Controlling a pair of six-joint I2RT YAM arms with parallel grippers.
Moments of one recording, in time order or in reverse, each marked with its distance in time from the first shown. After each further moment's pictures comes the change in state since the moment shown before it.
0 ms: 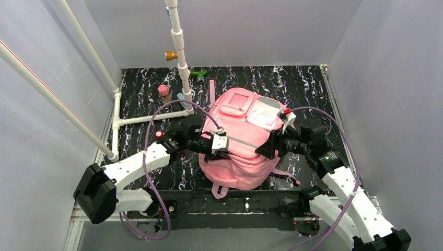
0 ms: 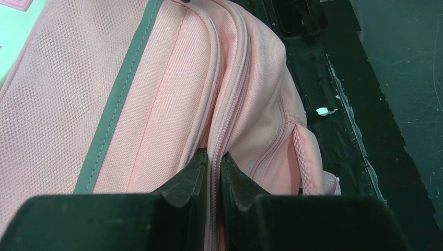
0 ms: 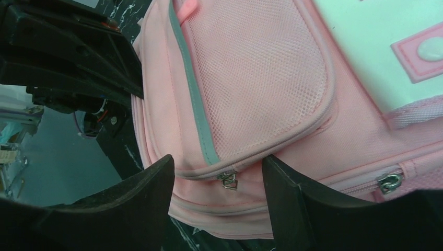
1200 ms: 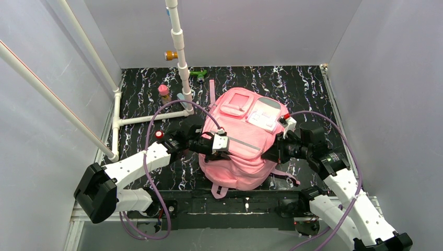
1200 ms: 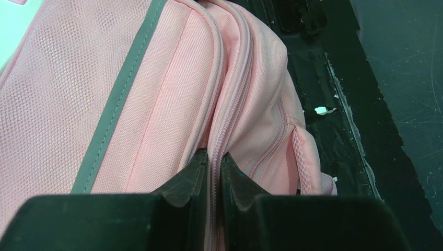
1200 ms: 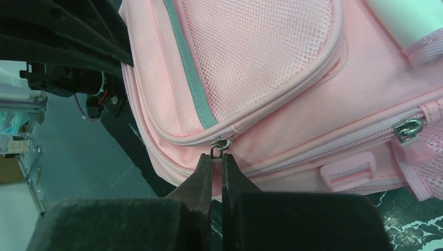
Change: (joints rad) left arm 0.000 0.007 0.000 -0.005 -0.003 -0.005; right arm 0.005 -0.031 0.014 -0.186 -0.002 0.010
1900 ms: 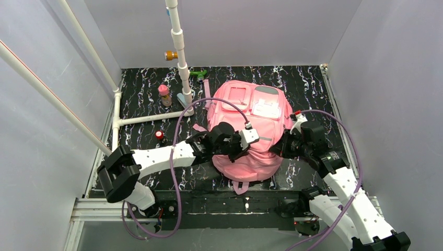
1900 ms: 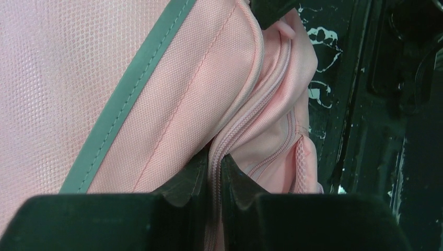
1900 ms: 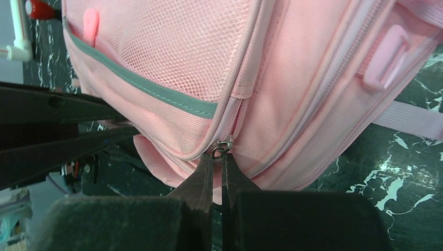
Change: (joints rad) left arm -0.270 0.248 0.158 0.129 -0.610 -0.372; right arm -0.030 0.019 0.000 -0.034 0.266 0.191
